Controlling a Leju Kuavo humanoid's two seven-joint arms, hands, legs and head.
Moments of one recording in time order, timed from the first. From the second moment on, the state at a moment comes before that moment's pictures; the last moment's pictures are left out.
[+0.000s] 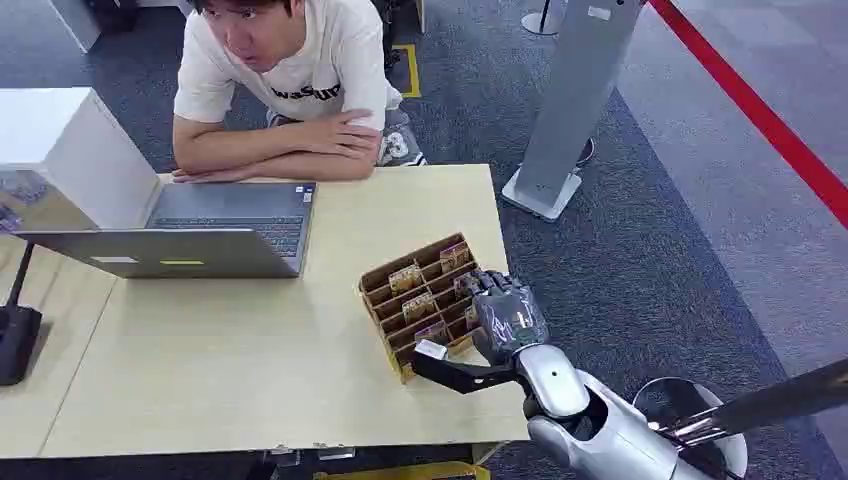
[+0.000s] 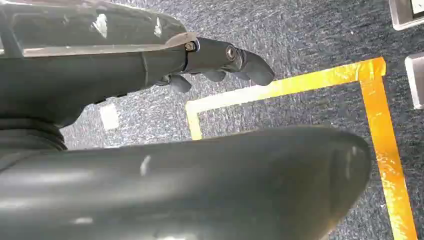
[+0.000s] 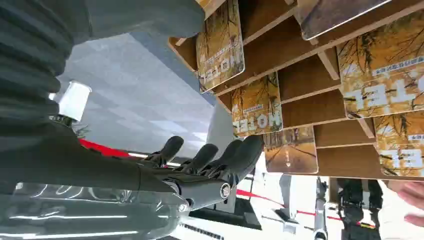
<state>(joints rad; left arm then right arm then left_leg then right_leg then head) -0.10 0.09 -1.12 -0.21 0.83 0.24 -0.03 -0.39 -0.33 0.90 -1.44 1.05 -0.01 0.38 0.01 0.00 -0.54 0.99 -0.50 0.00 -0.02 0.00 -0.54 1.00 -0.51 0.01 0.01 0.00</state>
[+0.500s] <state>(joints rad) -0.10 0.09 -1.12 -0.21 0.83 0.24 -0.02 -0.39 -0.34 0.91 -1.39 0.98 -0.03 0.36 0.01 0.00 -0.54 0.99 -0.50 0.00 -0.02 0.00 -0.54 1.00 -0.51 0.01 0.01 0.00</state>
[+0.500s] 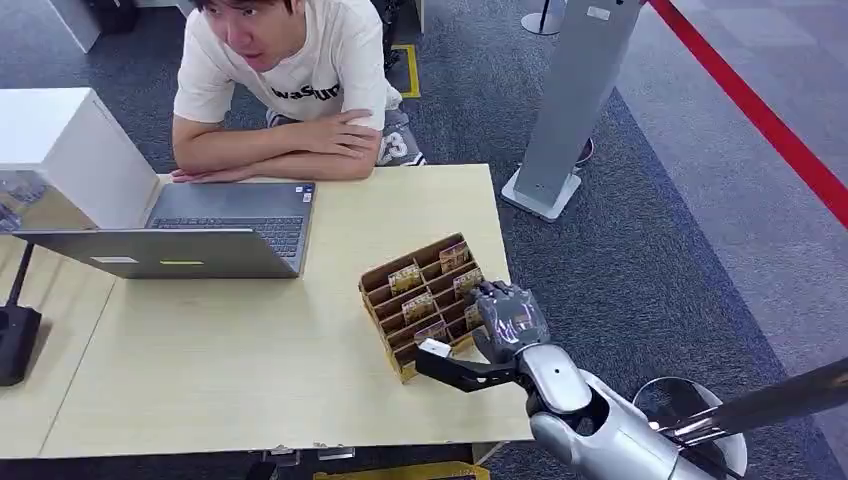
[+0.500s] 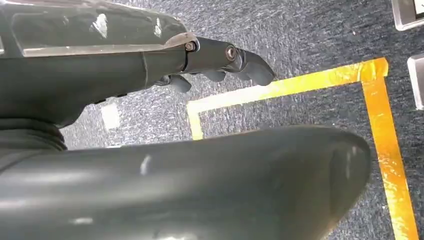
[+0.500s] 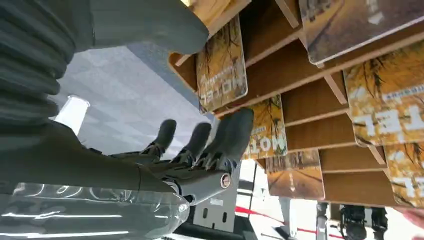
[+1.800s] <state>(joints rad) -0.10 0.10 -1.14 -0.21 0.85 0.17 -0.03 -0.42 -0.33 0.92 -1.33 0.98 -0.06 0.35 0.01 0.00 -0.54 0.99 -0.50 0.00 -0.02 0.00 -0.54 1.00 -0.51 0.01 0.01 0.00</state>
